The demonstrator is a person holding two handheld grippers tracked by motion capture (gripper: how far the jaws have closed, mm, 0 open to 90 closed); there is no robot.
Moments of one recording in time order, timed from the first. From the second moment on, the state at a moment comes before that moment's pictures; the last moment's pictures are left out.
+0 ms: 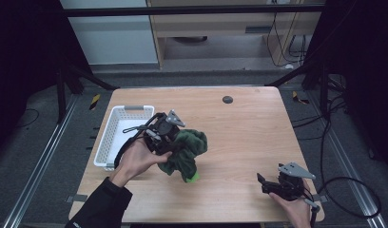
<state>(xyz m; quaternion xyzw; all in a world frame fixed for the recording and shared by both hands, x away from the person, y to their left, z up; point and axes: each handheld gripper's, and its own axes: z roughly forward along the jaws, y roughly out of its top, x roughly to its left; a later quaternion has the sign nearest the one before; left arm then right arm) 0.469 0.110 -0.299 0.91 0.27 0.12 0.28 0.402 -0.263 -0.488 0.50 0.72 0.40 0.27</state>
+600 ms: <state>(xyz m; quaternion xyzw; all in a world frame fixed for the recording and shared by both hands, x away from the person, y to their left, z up) 0.478 0.075 -0.323 0.93 0.25 0.10 0.27 0.402 -0.265 -0.488 0.50 0.72 0.40 0.28</state>
